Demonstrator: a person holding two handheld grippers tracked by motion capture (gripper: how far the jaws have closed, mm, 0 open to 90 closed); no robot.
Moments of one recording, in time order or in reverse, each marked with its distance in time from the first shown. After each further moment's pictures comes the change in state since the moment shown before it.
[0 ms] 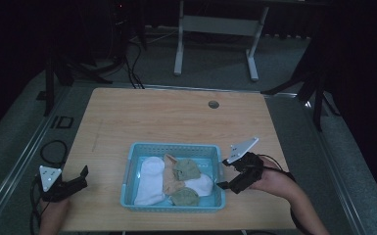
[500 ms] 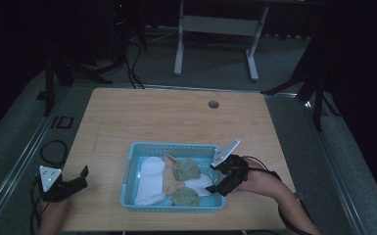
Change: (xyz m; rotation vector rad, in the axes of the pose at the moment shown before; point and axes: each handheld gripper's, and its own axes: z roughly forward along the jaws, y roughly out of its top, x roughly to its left) left arm 0.000 0.000 0.000 -0.004 -0.005 0.003; right arm 0.006 0.017 0.034 0.041 0.064 -0.032
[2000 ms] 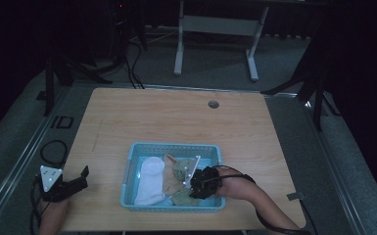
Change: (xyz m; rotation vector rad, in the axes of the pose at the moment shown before) left arm -0.001 0.000 0.000 0.003 -0.003 0.009; right arm 0.022 0.029 0.074 0.234 0.060 -0.172
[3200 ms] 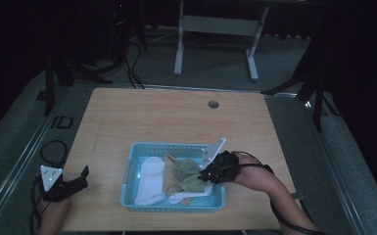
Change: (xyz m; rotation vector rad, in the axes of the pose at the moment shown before) left arm 0.000 0.000 0.001 0.006 0.007 -0.001; right arm -0.001 -0.008 -0.088 -0.155 -0.115 0.003
